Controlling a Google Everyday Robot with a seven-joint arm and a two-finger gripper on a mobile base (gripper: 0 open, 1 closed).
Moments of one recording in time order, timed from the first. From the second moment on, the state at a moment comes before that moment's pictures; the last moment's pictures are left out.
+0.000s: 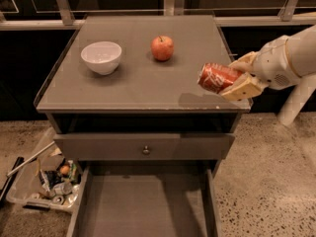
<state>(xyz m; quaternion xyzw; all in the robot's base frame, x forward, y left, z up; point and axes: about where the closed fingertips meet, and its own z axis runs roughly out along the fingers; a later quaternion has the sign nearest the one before) 0.542 -0.194 0.906 -0.57 0.73 0.07 0.37</state>
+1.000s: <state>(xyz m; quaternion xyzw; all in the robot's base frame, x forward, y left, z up) 0.473 -0.192 0.833 -0.51 0.77 0.10 0.36</state>
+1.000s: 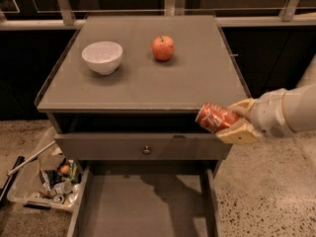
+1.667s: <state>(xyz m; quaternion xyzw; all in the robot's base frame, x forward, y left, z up) 0.451 -0.155 0.729 -0.50 0.80 0.15 0.30</state>
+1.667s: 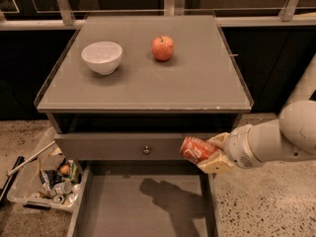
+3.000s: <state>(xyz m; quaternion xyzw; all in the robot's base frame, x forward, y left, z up) 0.427 -0.070 0.624 -0.51 0.78 0.22 0.28</state>
